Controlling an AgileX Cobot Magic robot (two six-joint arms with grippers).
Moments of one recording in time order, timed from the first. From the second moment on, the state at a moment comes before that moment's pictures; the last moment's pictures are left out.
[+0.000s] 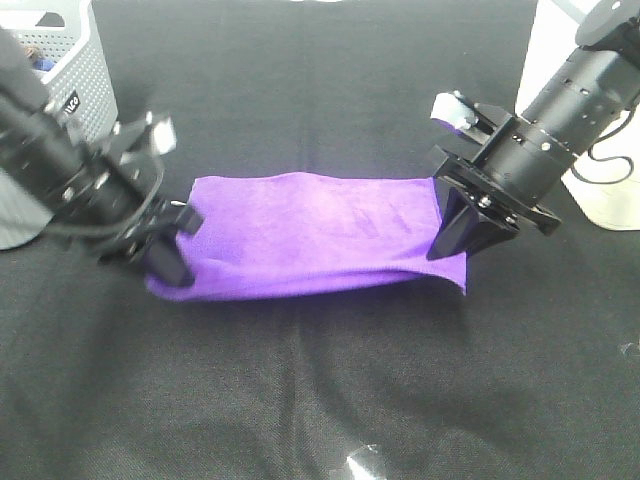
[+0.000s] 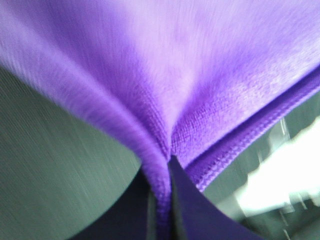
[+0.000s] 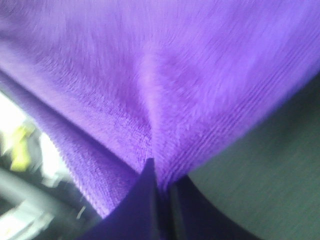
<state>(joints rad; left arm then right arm) -0.29 1.85 -1.12 -0.63 0.82 0.44 0.16 1.97 -1.27 0.65 1.10 -0.43</state>
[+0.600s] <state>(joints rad) -0.23 2.12 -1.58 -0.57 0.78 0.44 0.16 2.22 -1.80 0.58 0.98 -0.42</state>
